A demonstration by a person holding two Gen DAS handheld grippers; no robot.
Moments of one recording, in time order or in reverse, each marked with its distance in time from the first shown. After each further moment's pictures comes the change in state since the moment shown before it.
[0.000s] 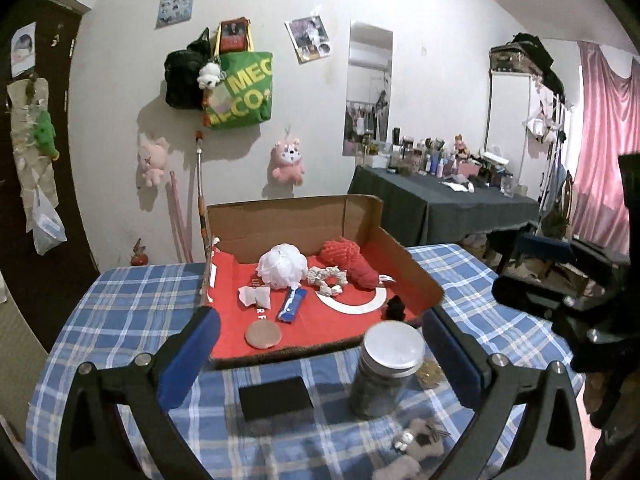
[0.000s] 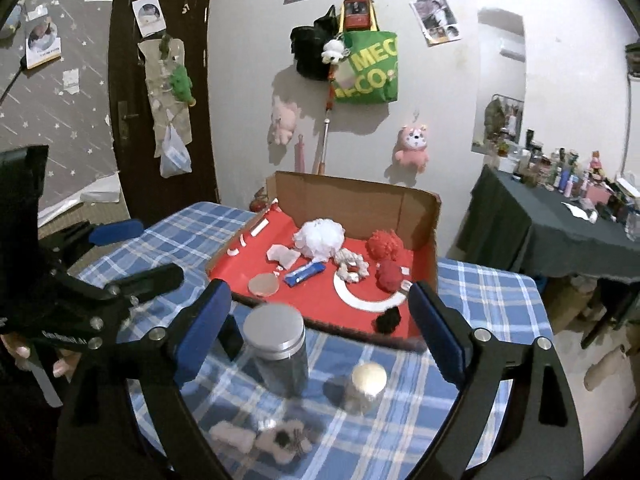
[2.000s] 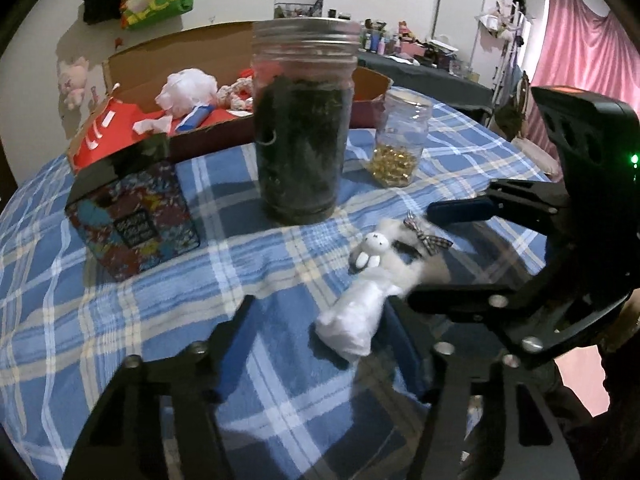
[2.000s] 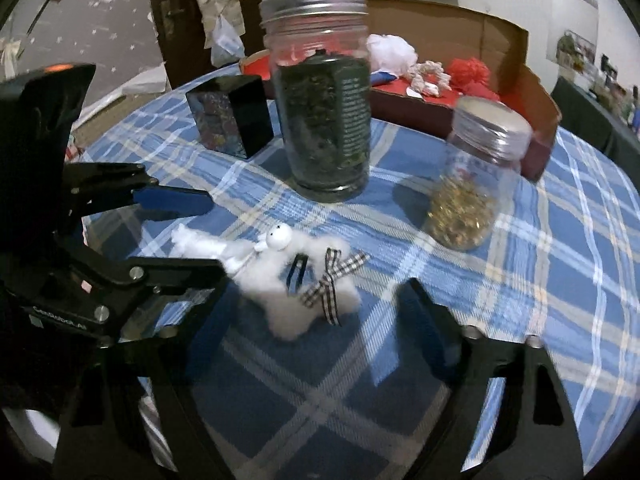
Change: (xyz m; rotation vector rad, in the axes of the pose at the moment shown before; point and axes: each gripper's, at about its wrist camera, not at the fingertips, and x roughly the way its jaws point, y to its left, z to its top) left arm 0.076 -0.039 -0.161 0.125 0.386 -0.216; right arm 0.090 0.007 -0.165 -0.083 0.348 0.245
